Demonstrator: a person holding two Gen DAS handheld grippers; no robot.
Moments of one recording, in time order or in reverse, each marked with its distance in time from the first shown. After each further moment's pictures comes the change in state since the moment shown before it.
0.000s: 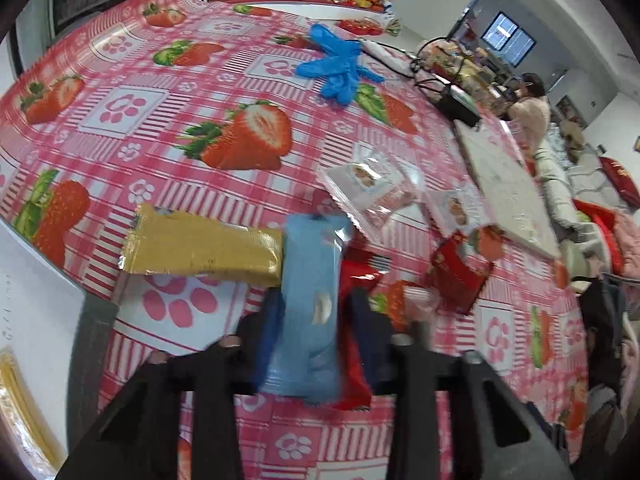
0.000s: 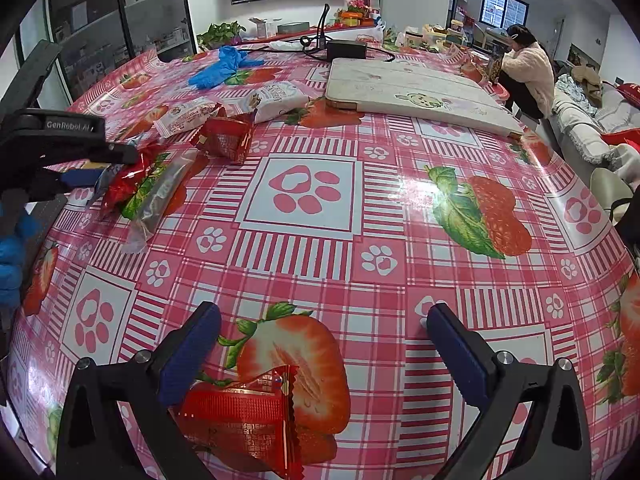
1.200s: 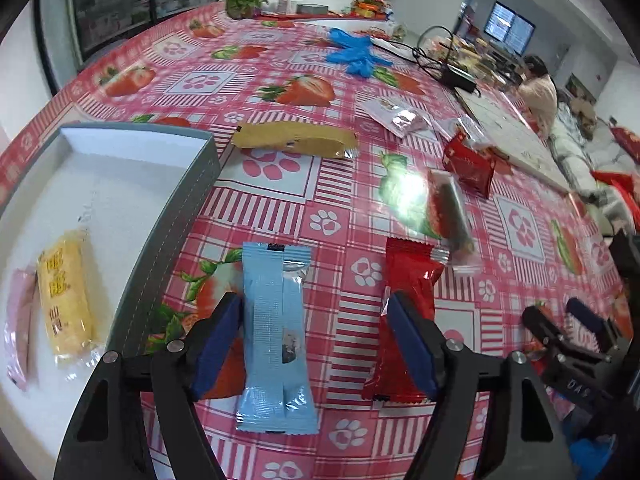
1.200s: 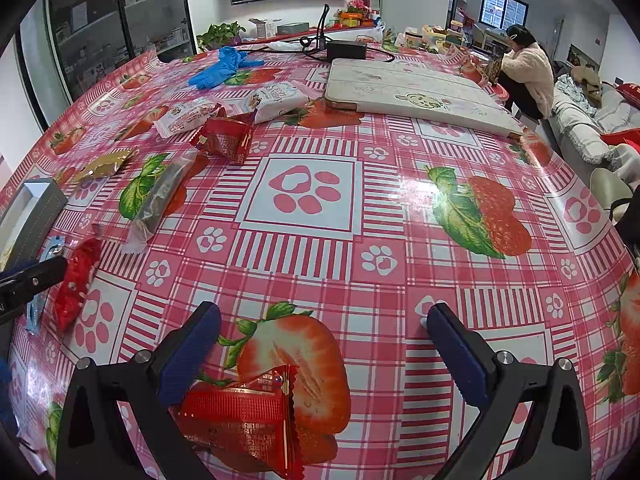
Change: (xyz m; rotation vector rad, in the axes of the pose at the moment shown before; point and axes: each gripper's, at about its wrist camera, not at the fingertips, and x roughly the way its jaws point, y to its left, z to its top) left arm -0.049 0.019 -0.097 0.078 -0.087 0.164; right arm 0.000 0.001 0.000 0.001 -0.001 0.001
